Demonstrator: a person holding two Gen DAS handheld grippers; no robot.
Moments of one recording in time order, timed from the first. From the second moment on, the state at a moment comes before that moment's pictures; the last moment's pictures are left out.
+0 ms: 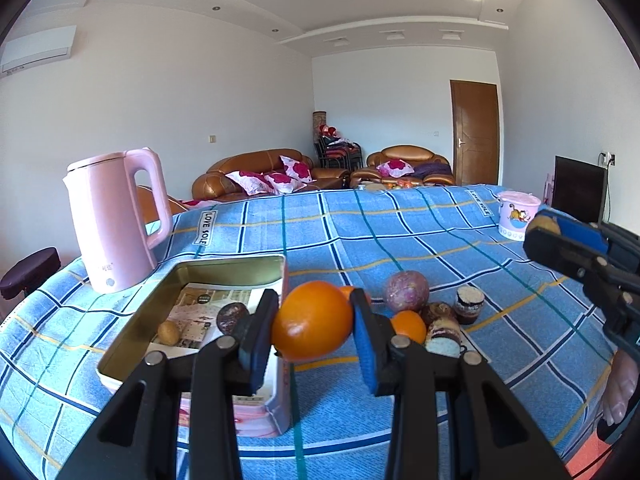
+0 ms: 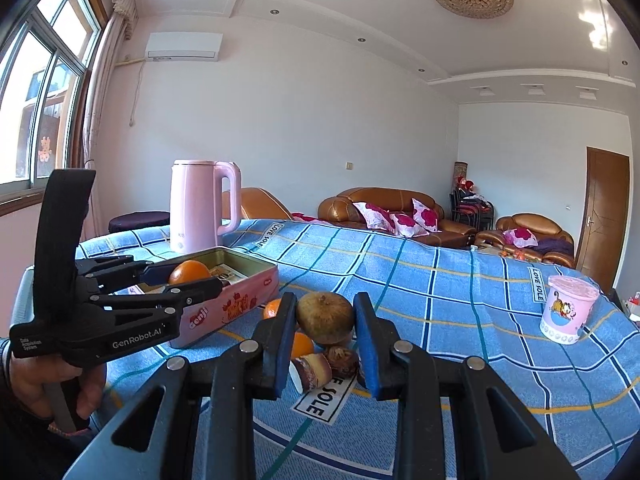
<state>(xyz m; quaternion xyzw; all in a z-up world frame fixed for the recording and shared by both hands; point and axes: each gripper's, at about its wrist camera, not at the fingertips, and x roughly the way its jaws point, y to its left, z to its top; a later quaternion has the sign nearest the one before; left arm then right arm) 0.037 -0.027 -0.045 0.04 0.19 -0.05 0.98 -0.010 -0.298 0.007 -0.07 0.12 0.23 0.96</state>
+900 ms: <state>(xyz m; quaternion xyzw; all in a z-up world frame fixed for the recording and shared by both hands) 0.109 0.097 -0.034 0.00 0.27 0.04 0.96 0.075 -0.165 0.046 -0.12 0.17 0.34 0.92</state>
